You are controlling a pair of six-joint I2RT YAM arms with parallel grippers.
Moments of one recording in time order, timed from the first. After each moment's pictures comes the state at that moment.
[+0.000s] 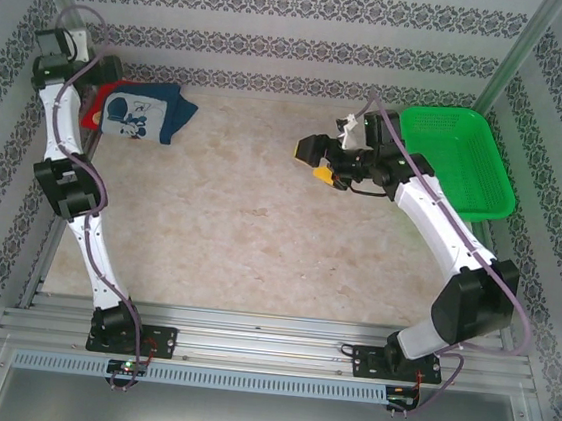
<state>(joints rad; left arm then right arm) 0.46 2.39 2.54 -0.69 0.34 0.02 0.33 1.53 1.40 -0.58 -0.74 0.68</state>
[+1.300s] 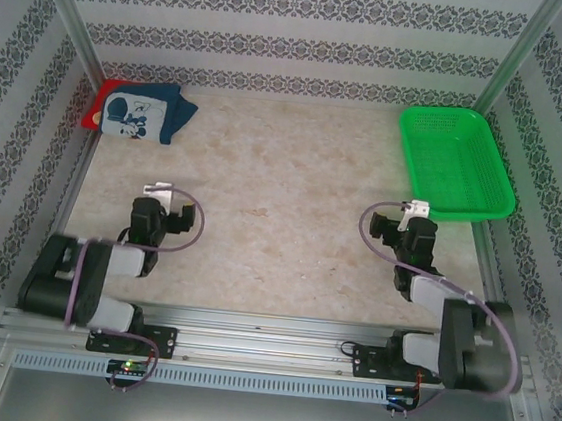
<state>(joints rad) -0.04 1.49 0.27 0.77 -0.08 0.00 0.00 1.31 0.29 0.57 0.06 0.09</state>
